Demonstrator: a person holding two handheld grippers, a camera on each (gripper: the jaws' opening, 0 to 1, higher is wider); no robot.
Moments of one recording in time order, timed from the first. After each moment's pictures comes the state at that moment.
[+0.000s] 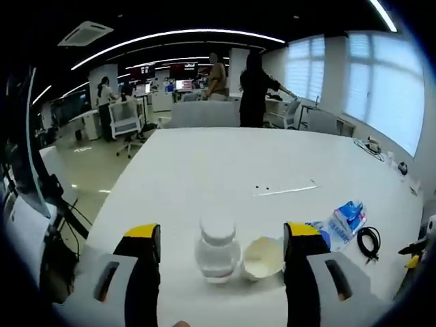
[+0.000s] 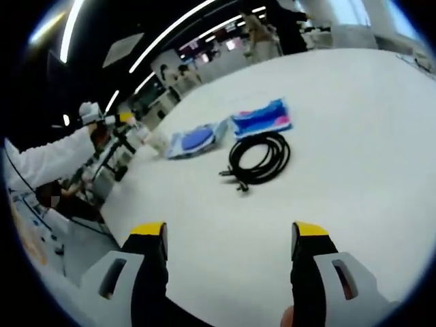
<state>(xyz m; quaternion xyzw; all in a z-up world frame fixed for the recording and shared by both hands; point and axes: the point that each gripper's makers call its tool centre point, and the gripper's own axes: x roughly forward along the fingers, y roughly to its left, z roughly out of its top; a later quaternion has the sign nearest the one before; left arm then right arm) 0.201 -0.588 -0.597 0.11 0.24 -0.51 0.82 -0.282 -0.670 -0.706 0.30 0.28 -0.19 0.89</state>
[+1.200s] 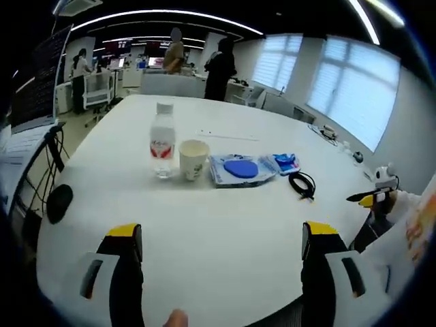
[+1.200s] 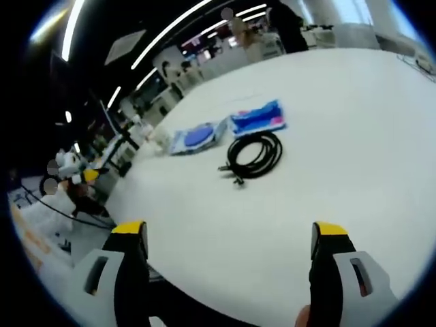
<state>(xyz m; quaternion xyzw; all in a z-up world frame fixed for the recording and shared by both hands) 0.041 -0.443 -0.639 0.08 0.32 -0.58 0.75 -0.305 -0.661 -0.696 0.31 0.29 -0.17 0.89</state>
